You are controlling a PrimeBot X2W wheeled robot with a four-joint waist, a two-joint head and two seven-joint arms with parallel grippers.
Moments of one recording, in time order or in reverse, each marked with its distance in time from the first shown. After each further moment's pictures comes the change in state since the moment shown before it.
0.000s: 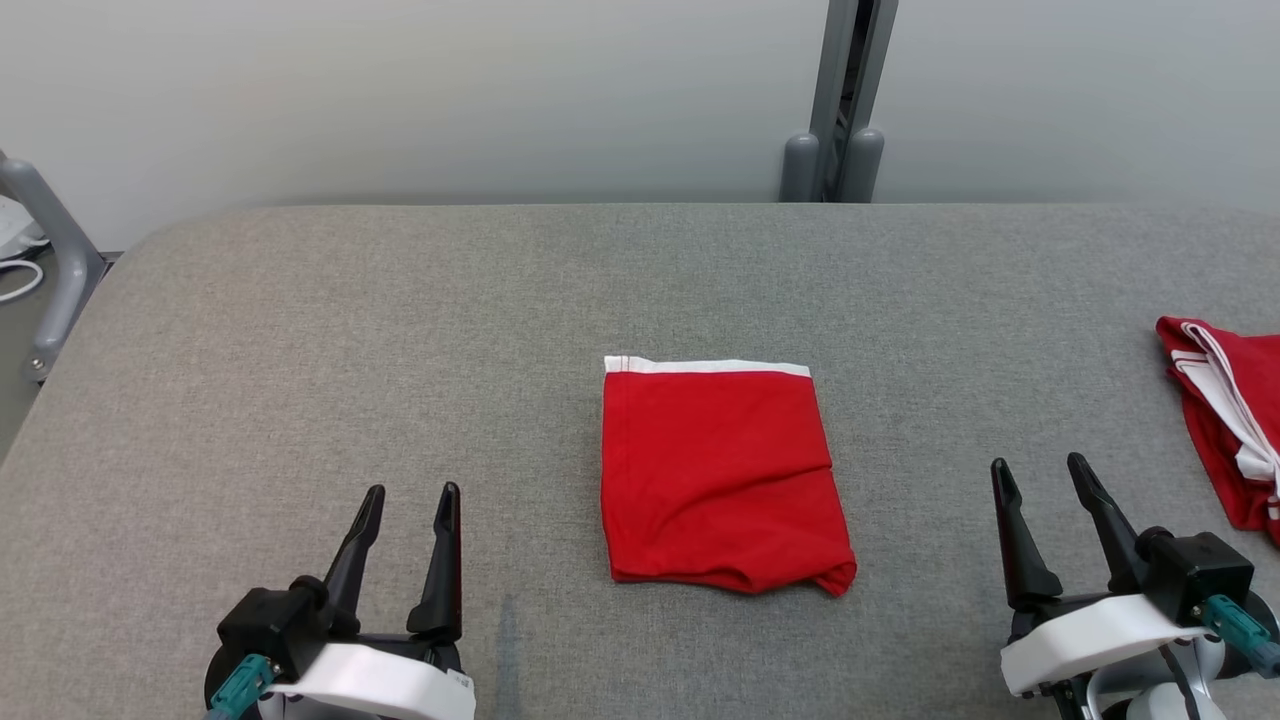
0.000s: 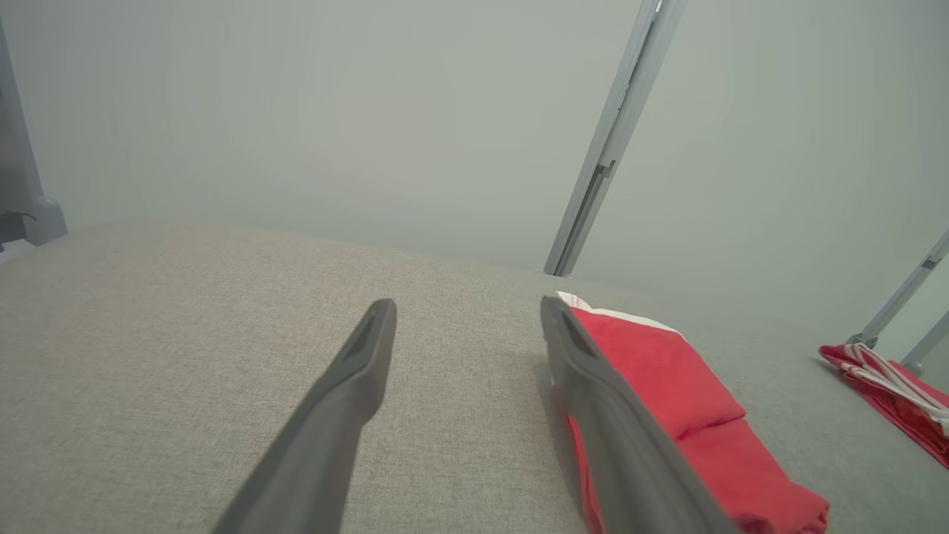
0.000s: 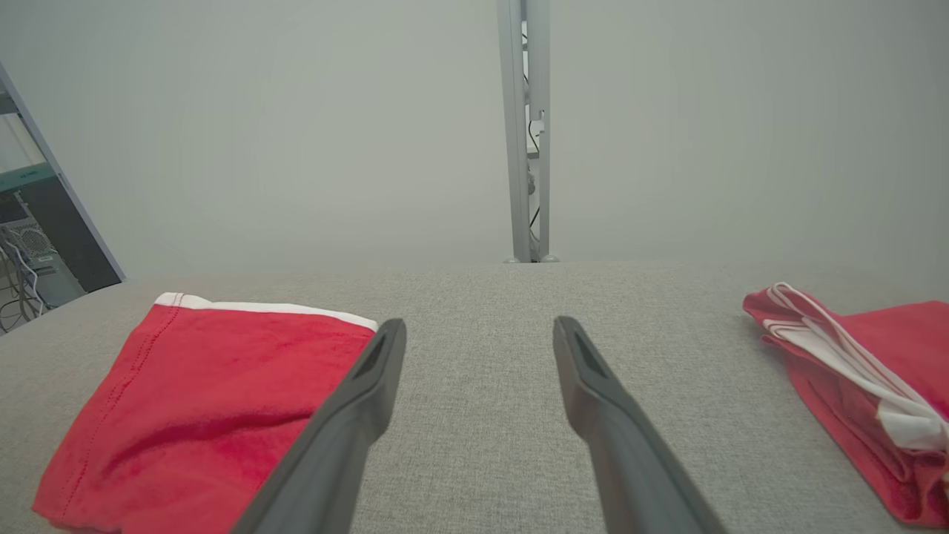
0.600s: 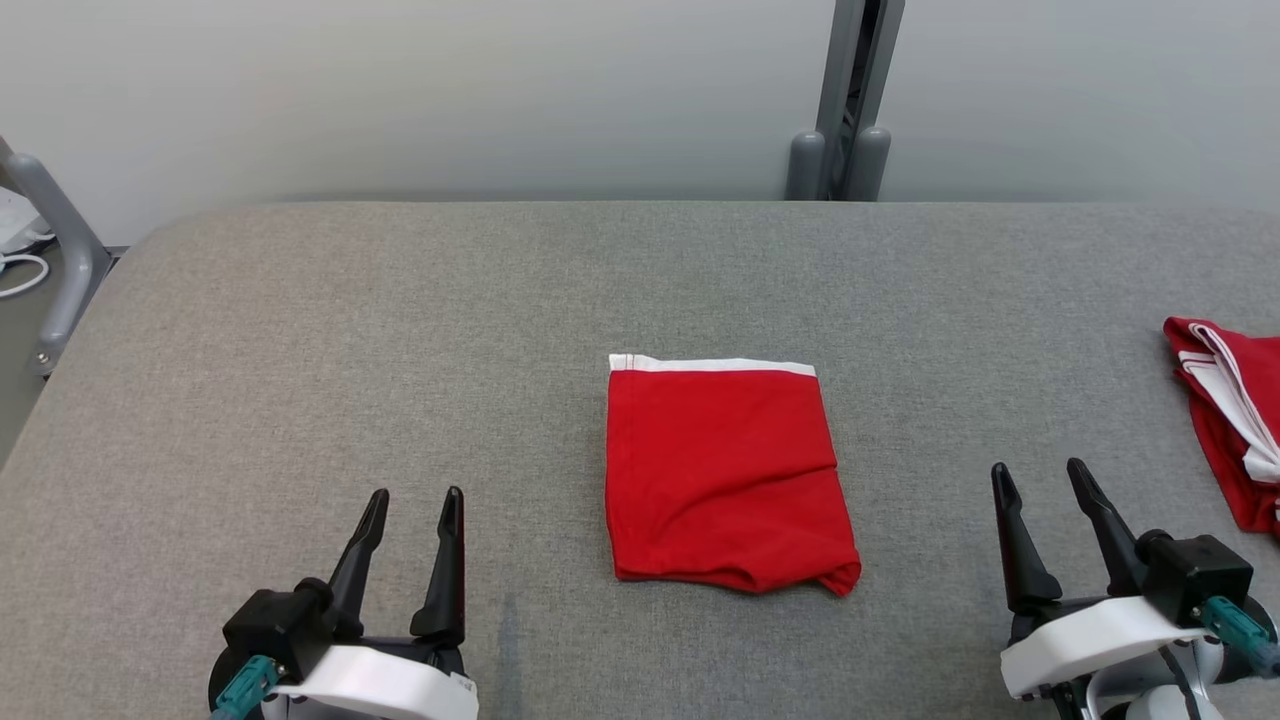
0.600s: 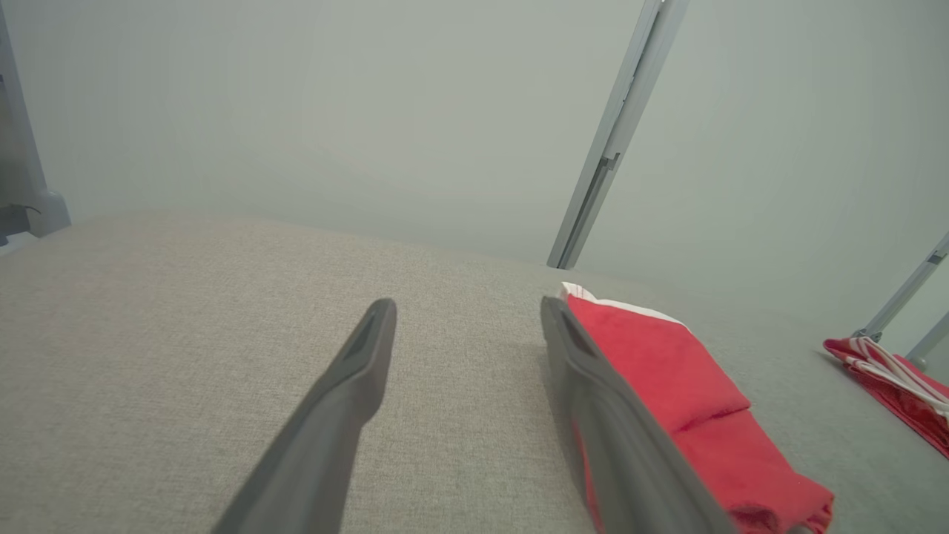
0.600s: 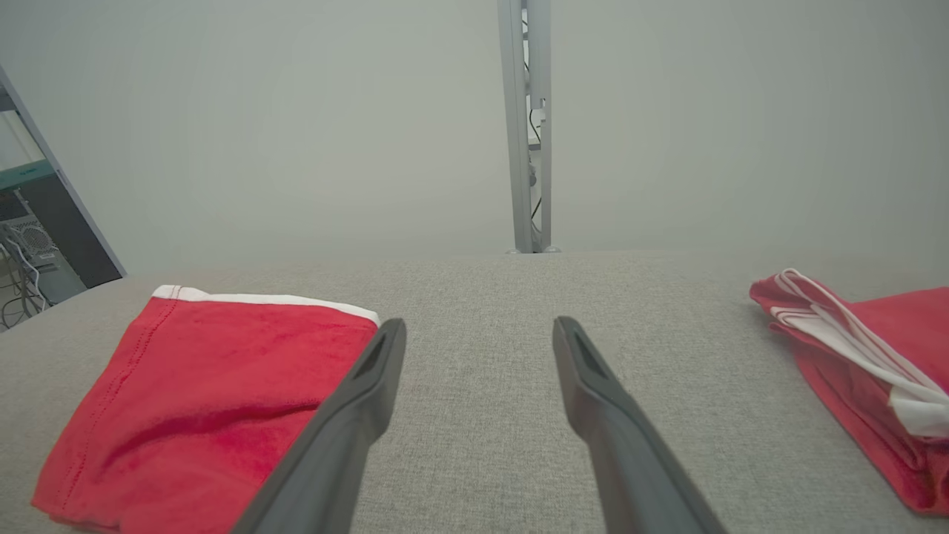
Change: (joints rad) left arm 0.000 0.000 -0.005 0.011 0.000 0.000 0.000; right arm 0.000 0.001 -0.001 0.014 0.002 0.000 0.000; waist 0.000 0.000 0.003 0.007
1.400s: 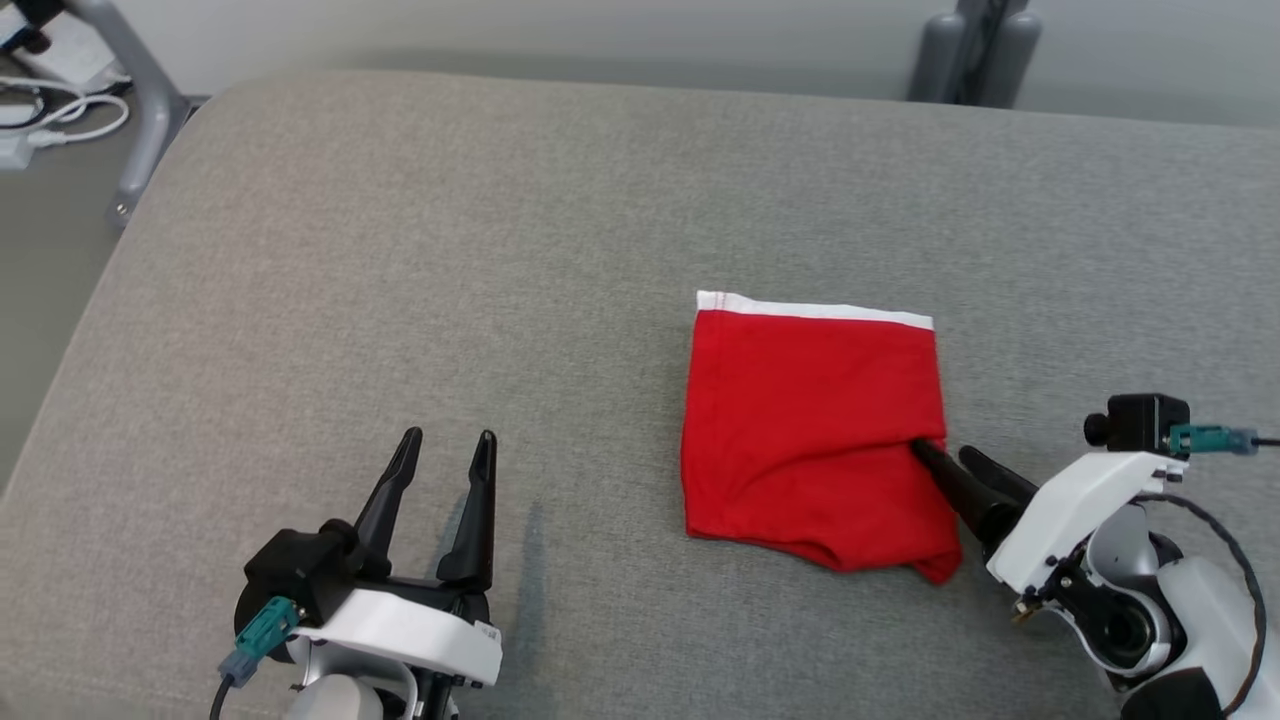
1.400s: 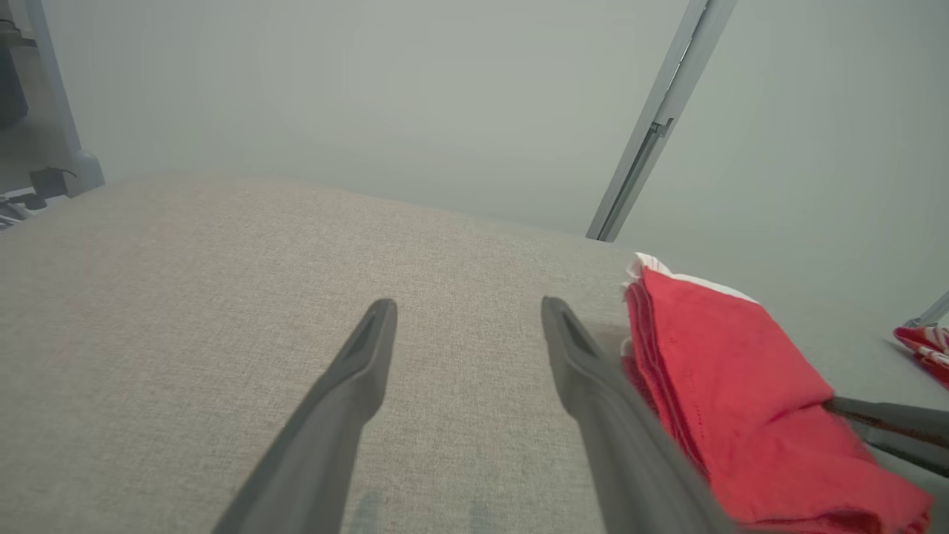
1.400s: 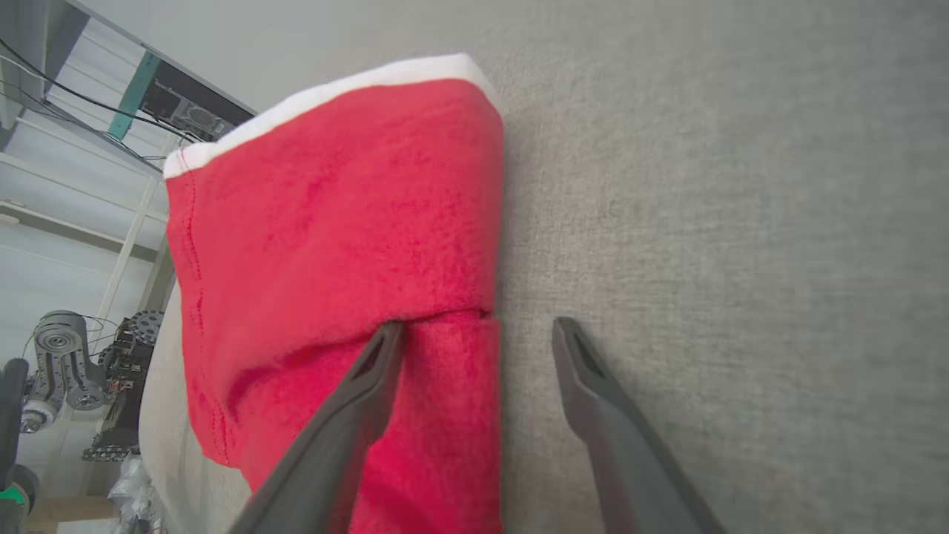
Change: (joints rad) left arm -0.094 0.000 -0.044 0.015 -0.014 -0.028 0.000; right arm -0.235 -0.161 0.243 0.105 0.709 0.000 0.549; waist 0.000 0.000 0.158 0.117
